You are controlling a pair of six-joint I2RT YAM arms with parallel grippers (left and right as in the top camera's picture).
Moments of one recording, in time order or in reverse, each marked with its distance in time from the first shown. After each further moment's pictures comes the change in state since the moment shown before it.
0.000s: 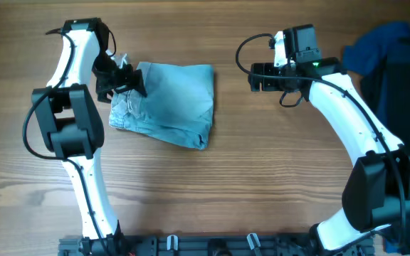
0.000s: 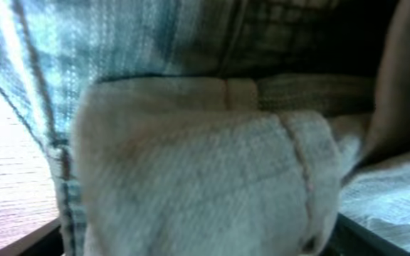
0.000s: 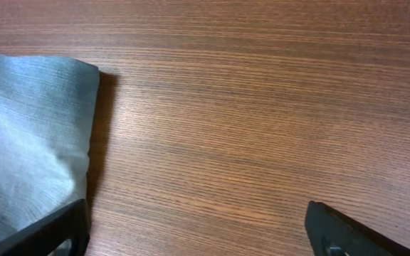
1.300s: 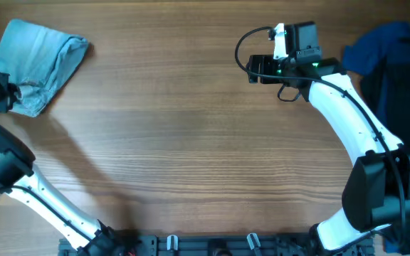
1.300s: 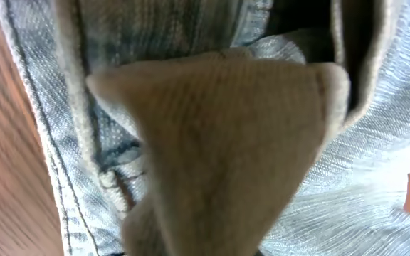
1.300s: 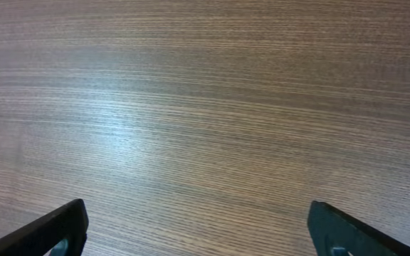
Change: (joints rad) left arm 0.640 0.000 -0.018 0.559 0.036 -0.763; right arm 0.000 0.001 -0.005 0.127 0.000 0.000
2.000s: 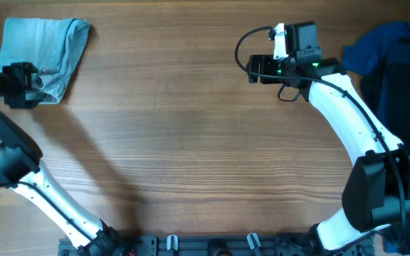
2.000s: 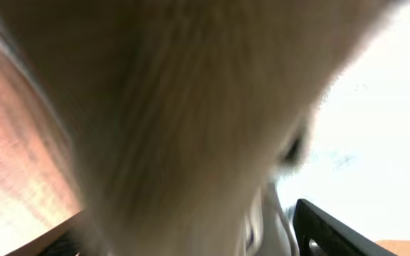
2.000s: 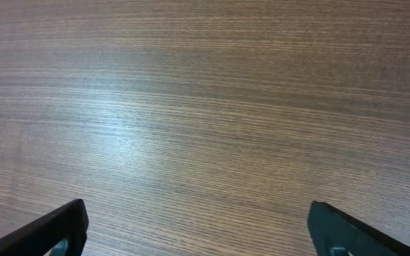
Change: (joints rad) left arm -0.068 -0.015 0.000 -0.114 0.119 -0.098; right arm 0.000 0.000 0.000 0.000 0.000 0.000
